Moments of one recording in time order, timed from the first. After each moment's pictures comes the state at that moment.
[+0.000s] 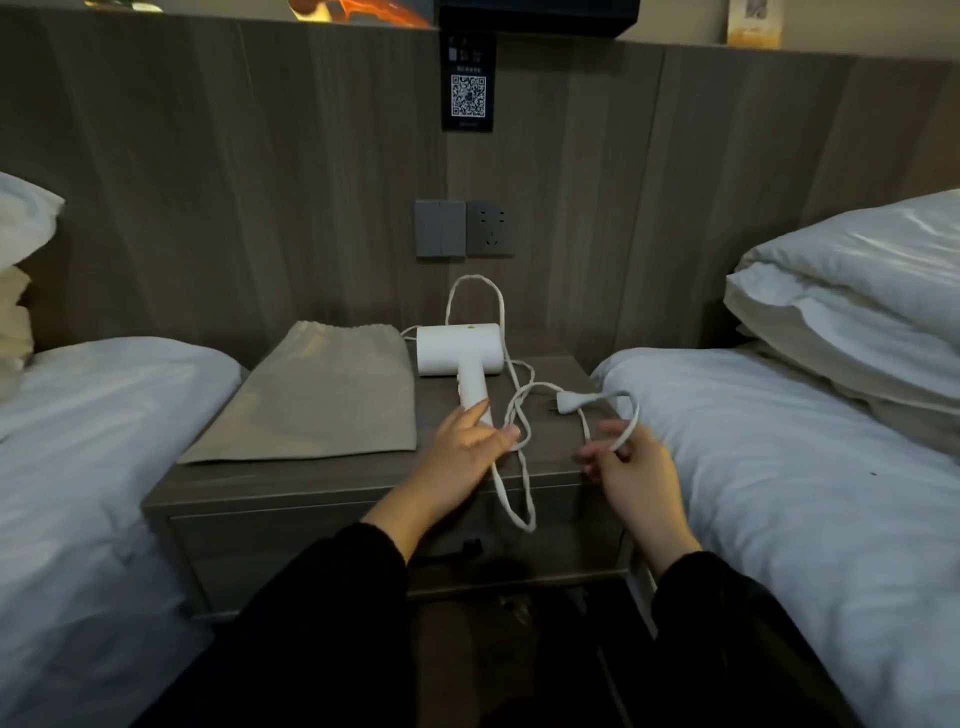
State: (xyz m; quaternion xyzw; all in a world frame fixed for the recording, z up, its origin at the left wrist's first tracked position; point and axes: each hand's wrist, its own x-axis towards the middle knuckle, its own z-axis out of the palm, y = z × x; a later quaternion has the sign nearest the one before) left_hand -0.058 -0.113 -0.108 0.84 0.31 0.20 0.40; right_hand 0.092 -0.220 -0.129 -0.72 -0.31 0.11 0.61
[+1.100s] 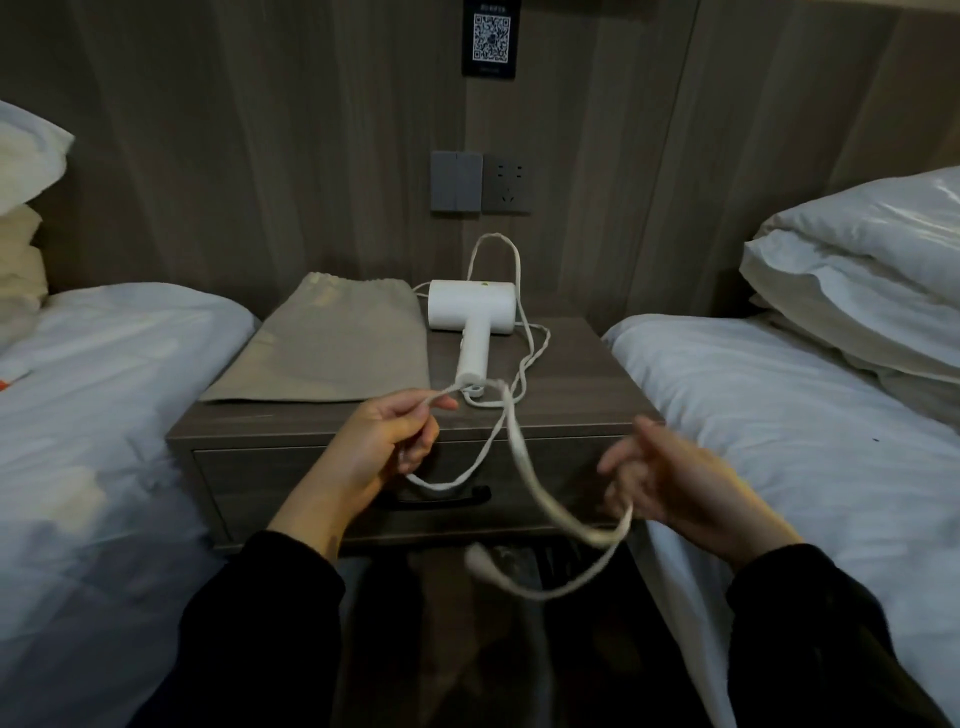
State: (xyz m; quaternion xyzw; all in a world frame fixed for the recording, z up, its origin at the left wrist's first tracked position) left_hand -0.138 -0.118 -0.121 0.63 0.26 0.31 0.66; right_hand 0.101 -0.274 -0.136 -0.56 -0.38 0.48 0.56
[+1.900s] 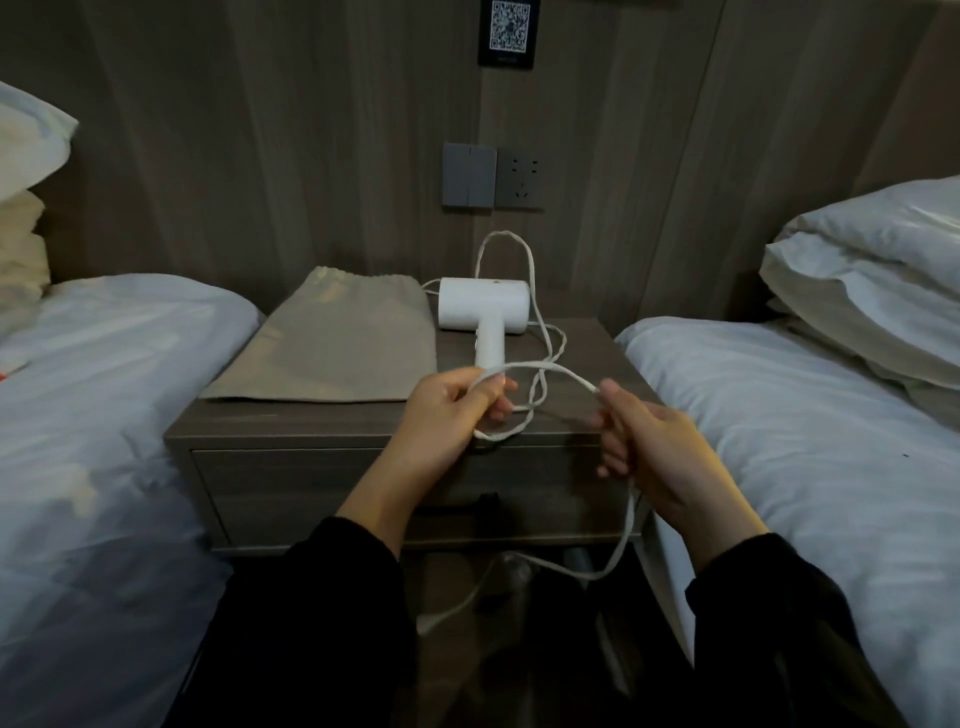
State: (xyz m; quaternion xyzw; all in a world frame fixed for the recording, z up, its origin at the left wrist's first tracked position) left_hand -0.095 -0.129 -0.102 0.72 0.26 0.37 0.52; right_hand 0.065 -0.234 -0.106 -0.62 -0.33 0.35 0.63
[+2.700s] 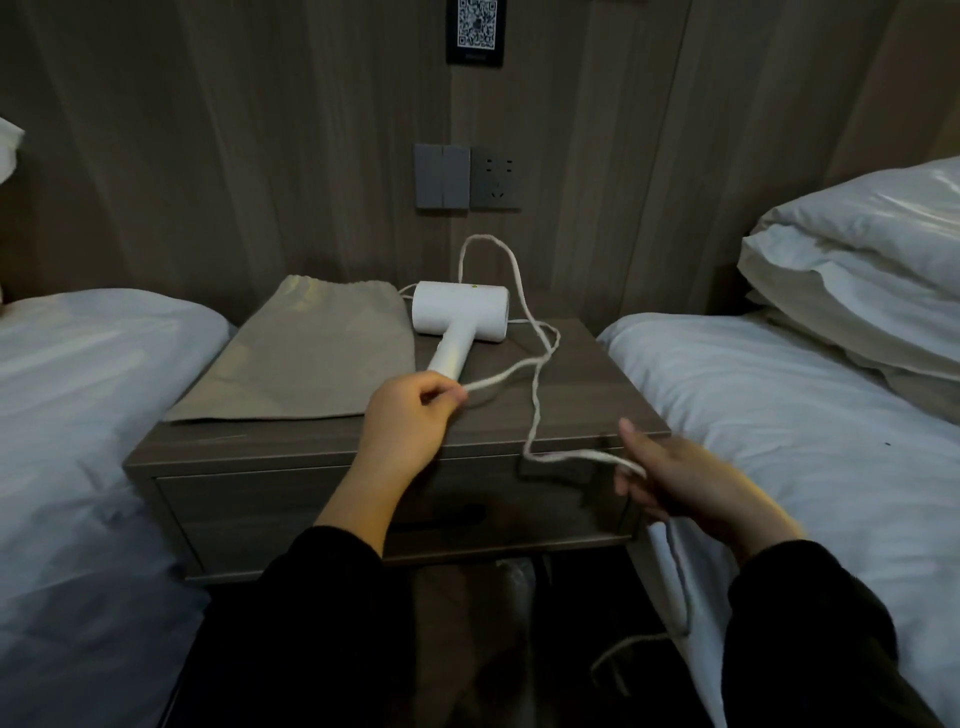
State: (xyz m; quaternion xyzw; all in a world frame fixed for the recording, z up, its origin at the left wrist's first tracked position) left_hand -0.087 -0.109 -0.104 0.77 0.41 0.36 0.34; right_hand 0.111 -0.255 -0.125 -0.75 -0.43 0.31 0.41
